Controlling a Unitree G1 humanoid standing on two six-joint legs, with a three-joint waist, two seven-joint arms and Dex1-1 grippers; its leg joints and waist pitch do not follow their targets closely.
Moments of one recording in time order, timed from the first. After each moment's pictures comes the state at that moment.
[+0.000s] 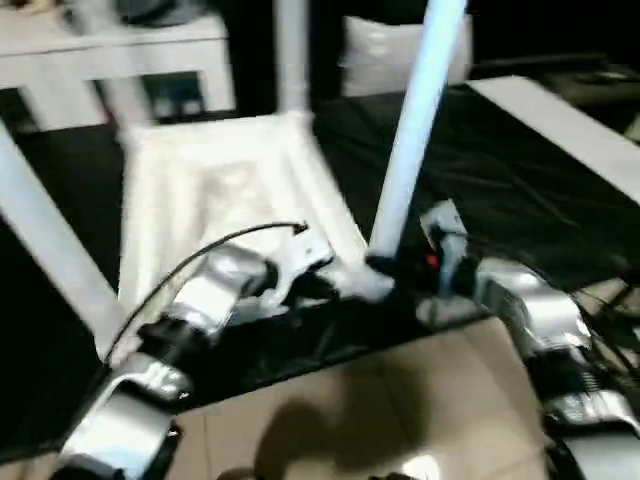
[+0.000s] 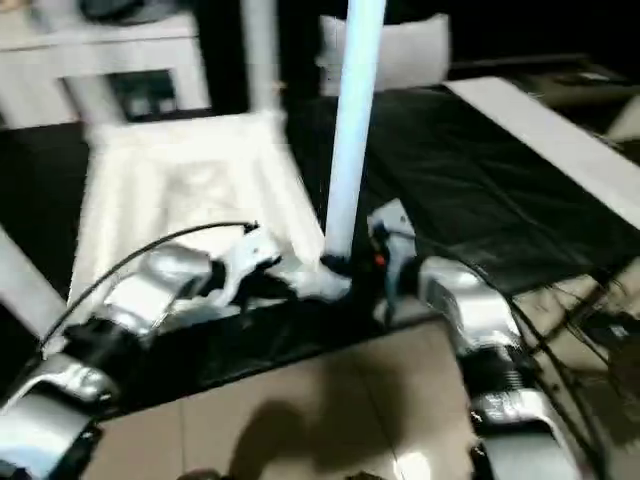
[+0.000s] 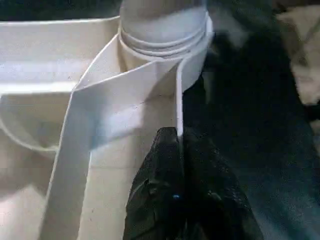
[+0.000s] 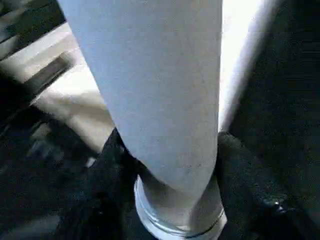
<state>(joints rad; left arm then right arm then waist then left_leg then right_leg) -0.68 0.22 -0.32 0.59 0.10 0.32 -0.97 -0.56 -0.26 0.02 0.49 0.21 0.43 0.79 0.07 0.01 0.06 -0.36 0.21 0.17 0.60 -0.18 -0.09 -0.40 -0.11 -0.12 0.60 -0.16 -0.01</state>
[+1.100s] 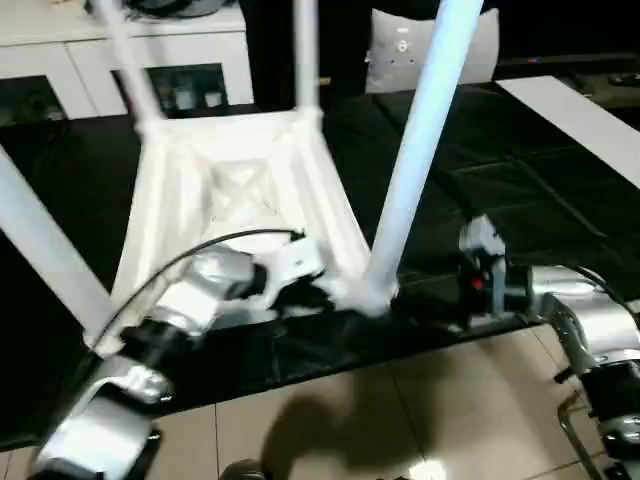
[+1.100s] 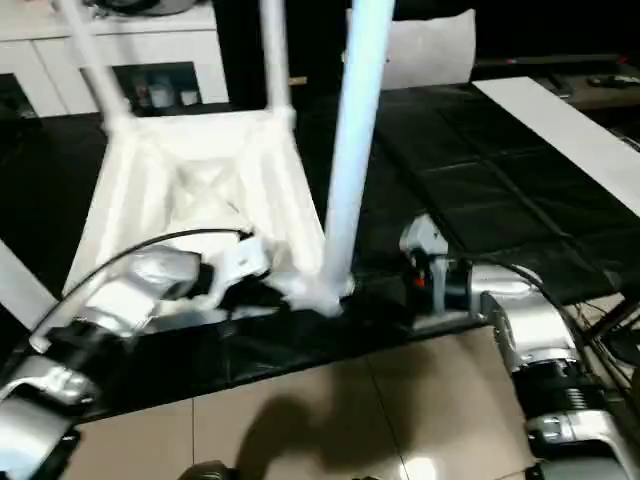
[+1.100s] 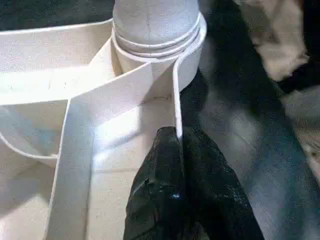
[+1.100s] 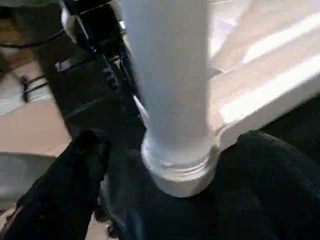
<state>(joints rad) -0.64 0.36 -0.39 0.56 0.07 0.07 -1.25 -0.45 -0.53 0.09 0.40 0.27 0.26 1.31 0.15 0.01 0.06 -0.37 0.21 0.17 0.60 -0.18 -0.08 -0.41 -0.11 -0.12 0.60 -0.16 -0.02</state>
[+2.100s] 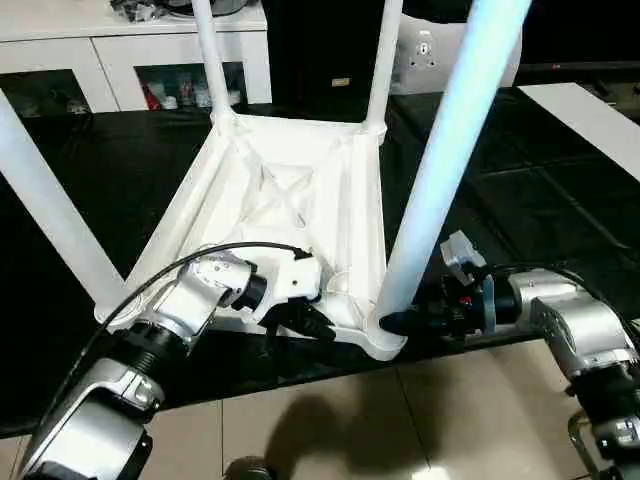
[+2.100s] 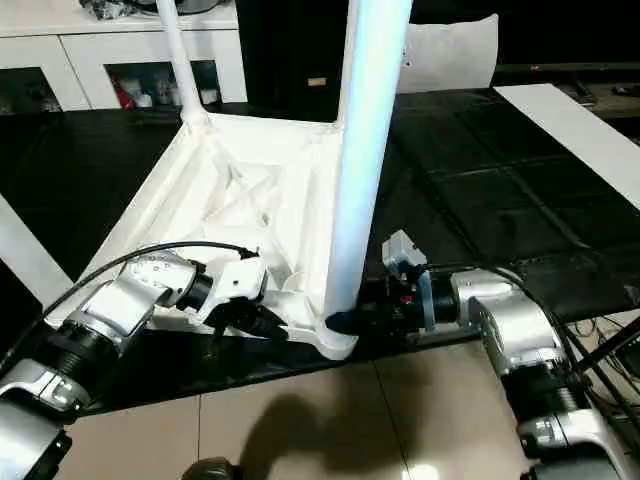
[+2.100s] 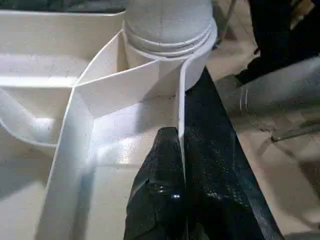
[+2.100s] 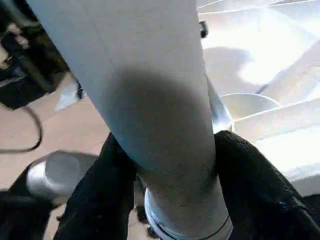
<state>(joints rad) -0.63 0.35 -0.40 0.52 0.04 0.13 -1.32 -0.43 -0.48 0.13 0.32 0.31 0.40 1.33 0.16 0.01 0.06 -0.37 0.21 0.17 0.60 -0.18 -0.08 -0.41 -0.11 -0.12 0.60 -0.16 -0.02</state>
